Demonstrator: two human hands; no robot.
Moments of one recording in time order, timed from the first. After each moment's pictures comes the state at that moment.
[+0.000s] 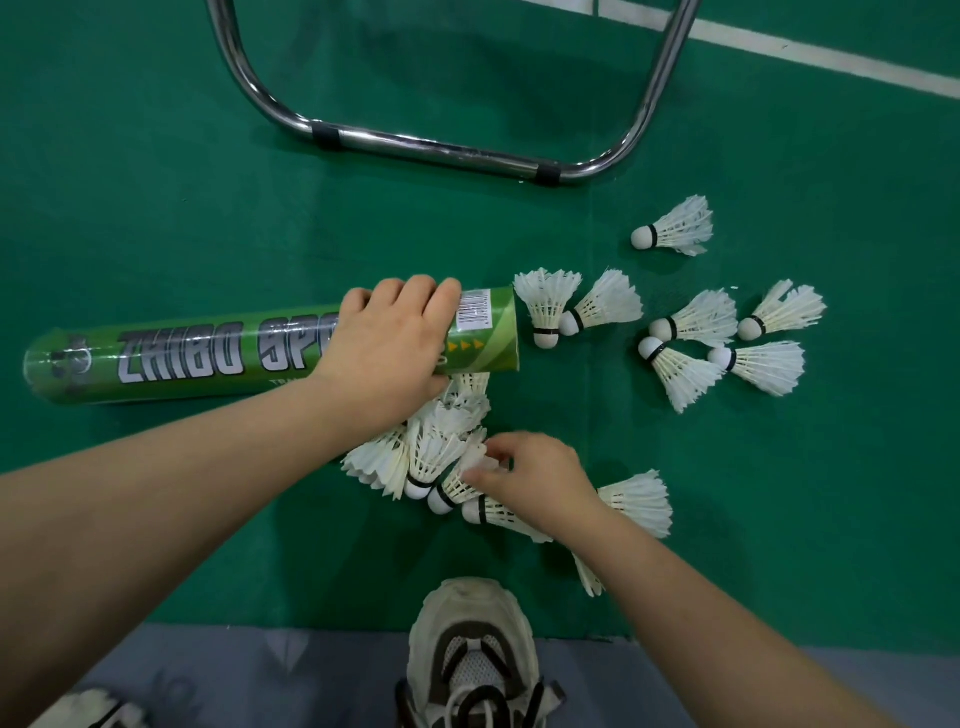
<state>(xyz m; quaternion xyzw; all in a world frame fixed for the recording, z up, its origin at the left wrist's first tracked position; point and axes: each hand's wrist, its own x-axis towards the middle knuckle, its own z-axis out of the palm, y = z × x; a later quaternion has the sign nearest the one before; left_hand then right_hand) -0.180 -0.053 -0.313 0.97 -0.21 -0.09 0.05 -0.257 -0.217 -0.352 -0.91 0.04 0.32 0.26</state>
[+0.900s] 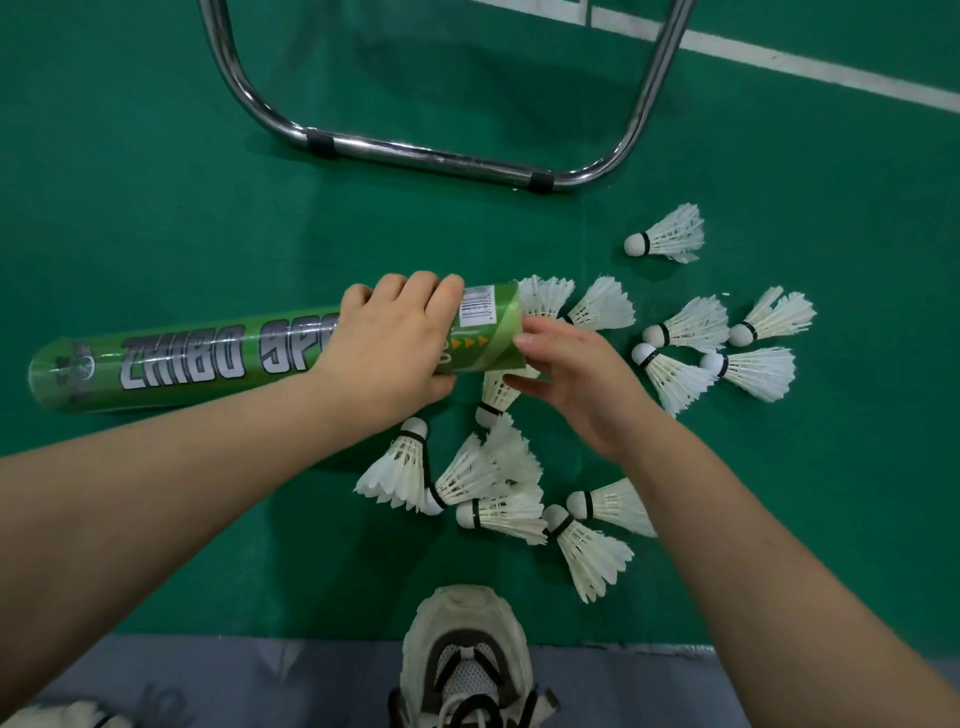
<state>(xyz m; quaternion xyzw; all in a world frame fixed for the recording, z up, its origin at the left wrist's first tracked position) -0.174 -0.058 -0.305 0.97 -0.21 -0.09 0.06 -0.195 -0.239 -0.299 -0.65 0.10 0.28 0.70</state>
